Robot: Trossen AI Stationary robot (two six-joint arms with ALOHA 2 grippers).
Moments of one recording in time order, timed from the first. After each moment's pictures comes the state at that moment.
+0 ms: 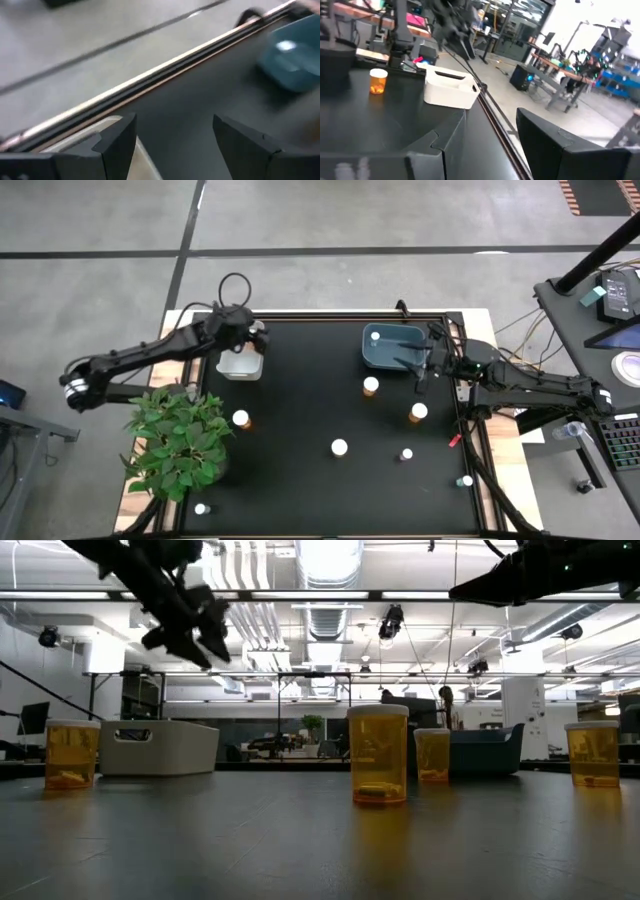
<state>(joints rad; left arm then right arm) 0.50 1.00 0.81 -0.39 -0.34 -0.29 -0.26 0.58 0.41 0.13 0.04 -0.37</state>
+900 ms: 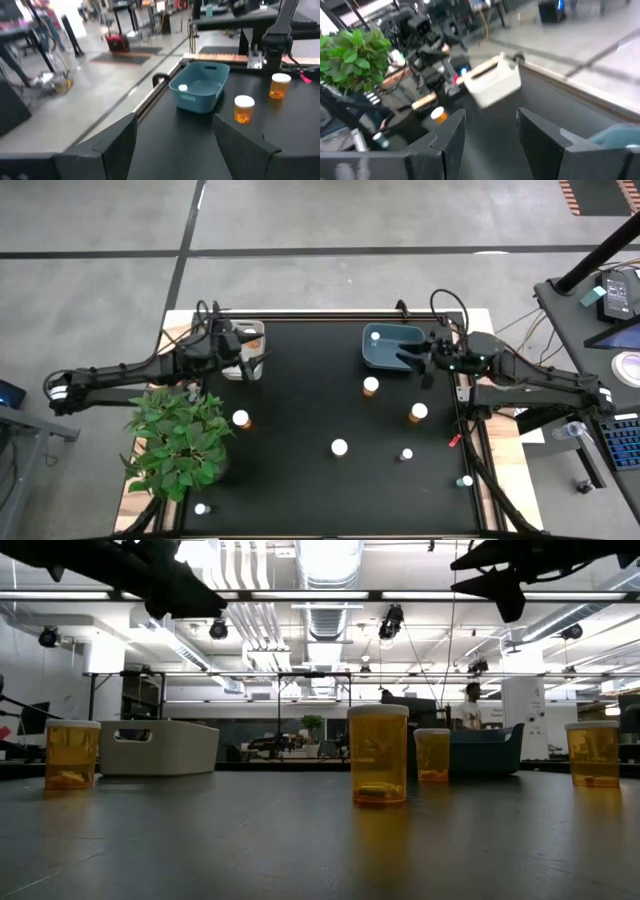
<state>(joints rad) 0.25 0.68 0.54 0.00 -0.25 0.11 -0.25 0.63 0.60 -0.12 -0.02 0.40</state>
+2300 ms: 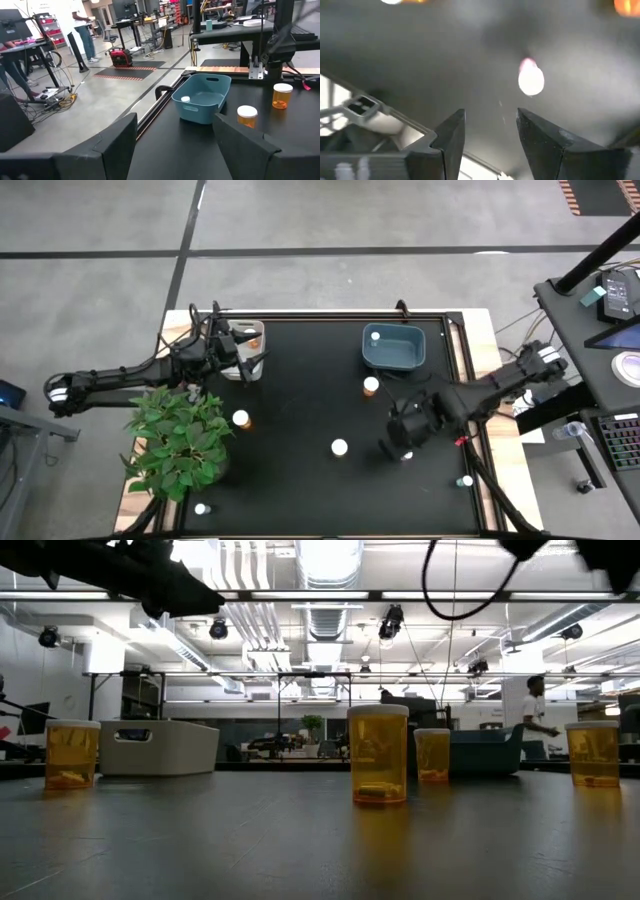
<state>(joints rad) 0.25 0.65 0.48 0.10 -0.25 0.14 0.45 1.45 1.28 -1.13 -0.14 1.53</state>
